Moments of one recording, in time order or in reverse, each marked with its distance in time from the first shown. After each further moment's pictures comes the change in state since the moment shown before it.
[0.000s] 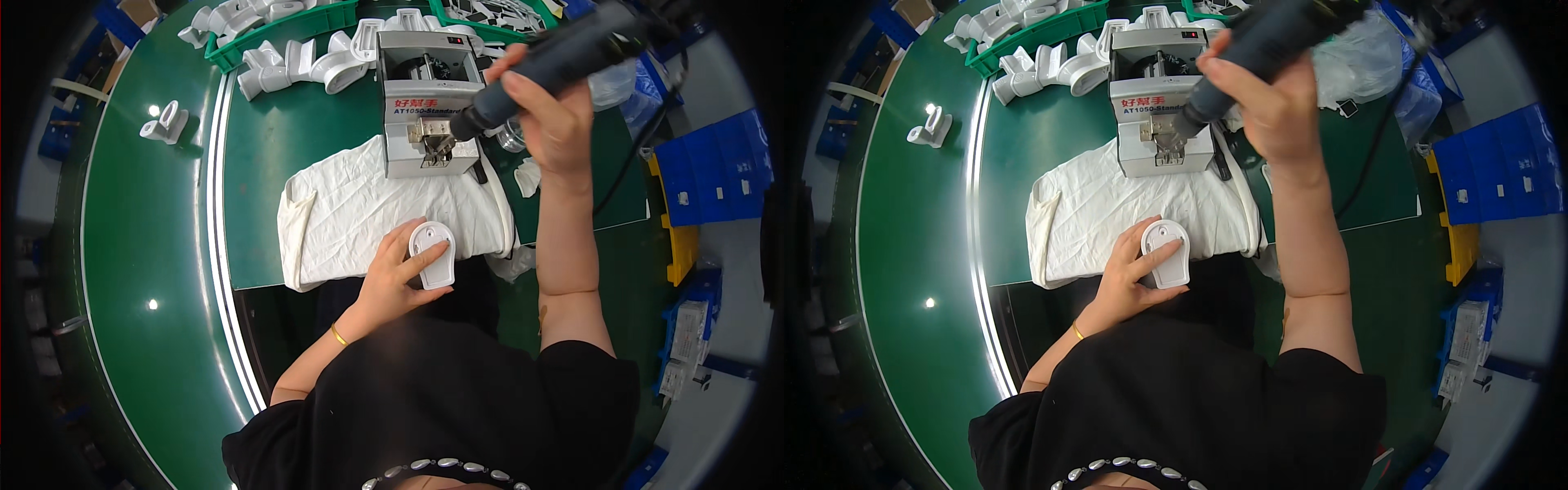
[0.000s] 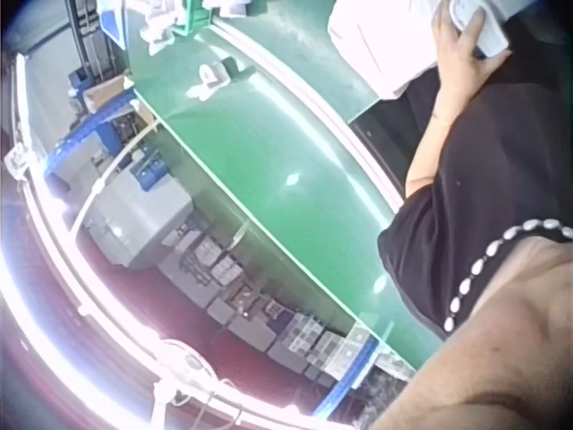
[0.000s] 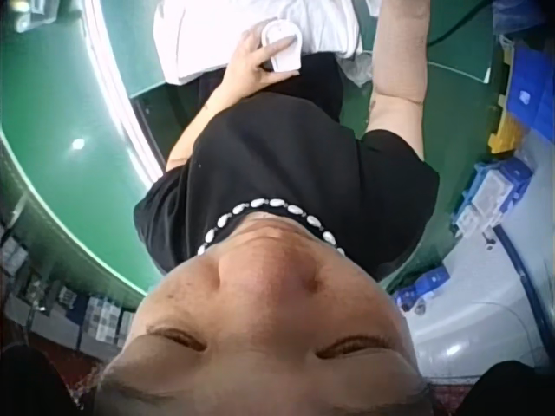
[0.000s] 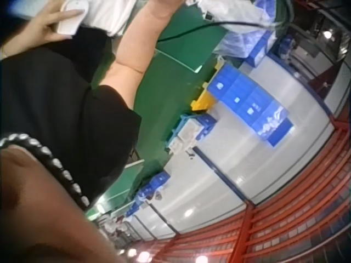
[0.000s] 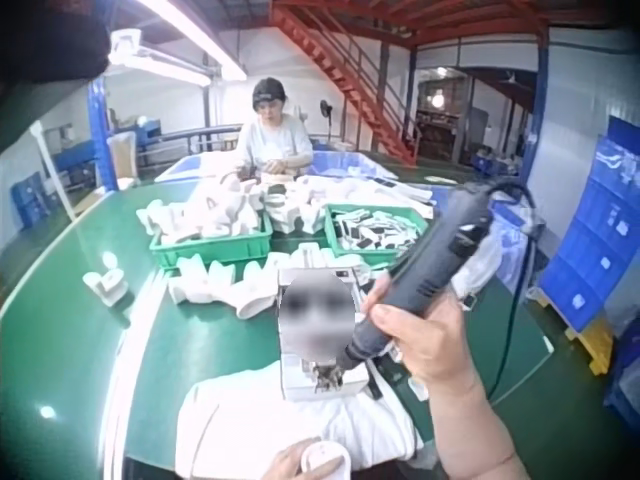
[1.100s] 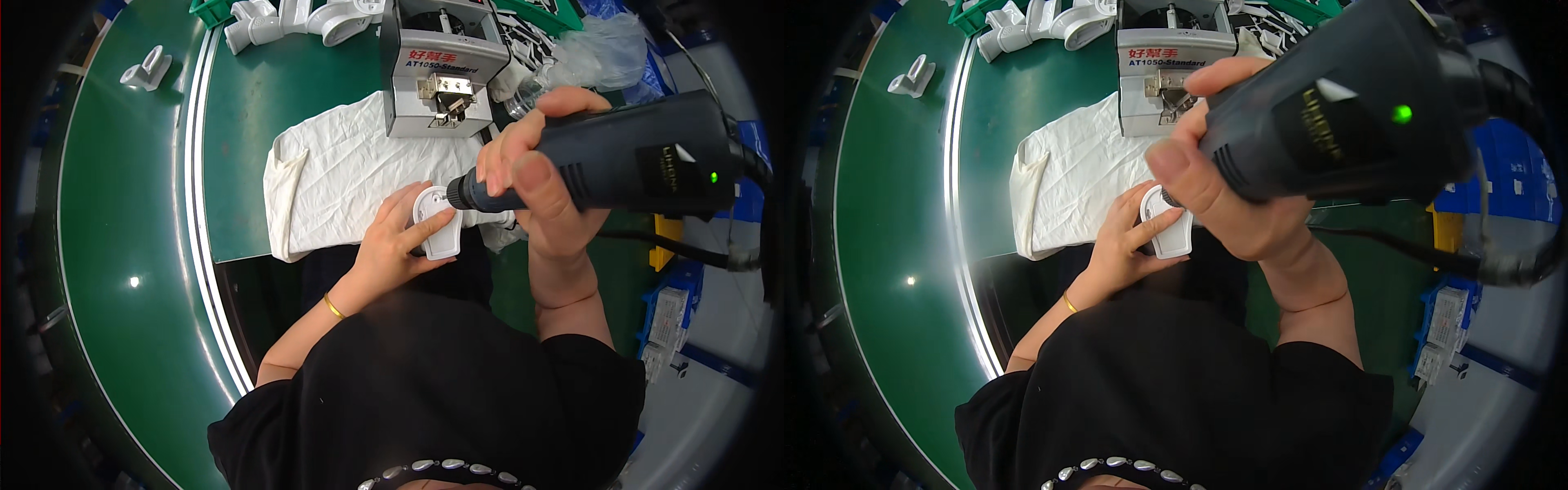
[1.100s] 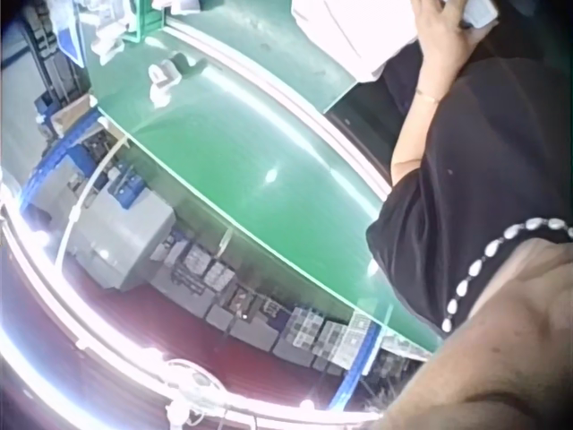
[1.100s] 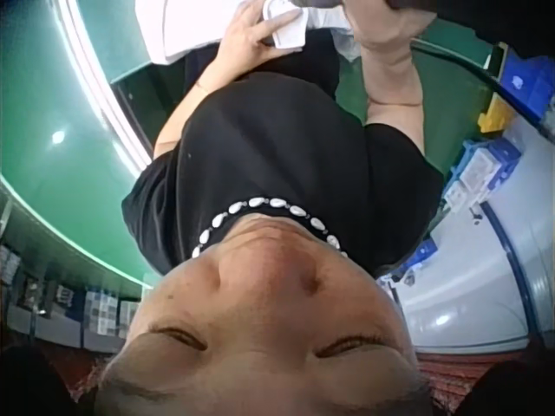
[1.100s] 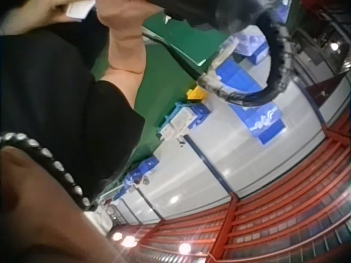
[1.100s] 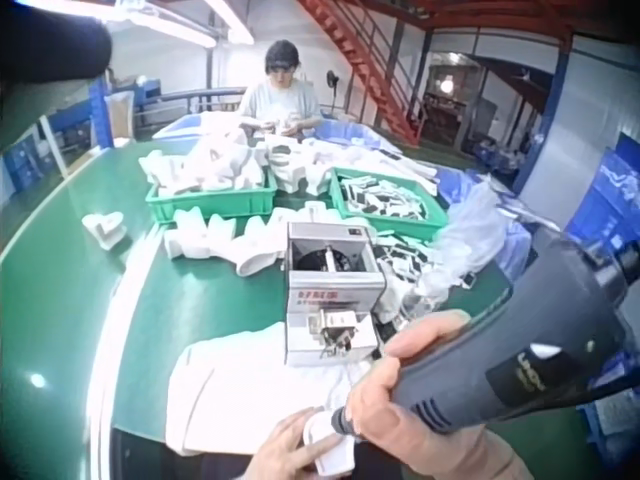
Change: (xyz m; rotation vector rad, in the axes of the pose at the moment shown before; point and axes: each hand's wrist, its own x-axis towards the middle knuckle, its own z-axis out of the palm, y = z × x) left_hand -0.005 -0.011 0.003 -0.035 0.085 0.045; right_hand -0.075 -0.046 0.076 -0.382 -0.109 0.038
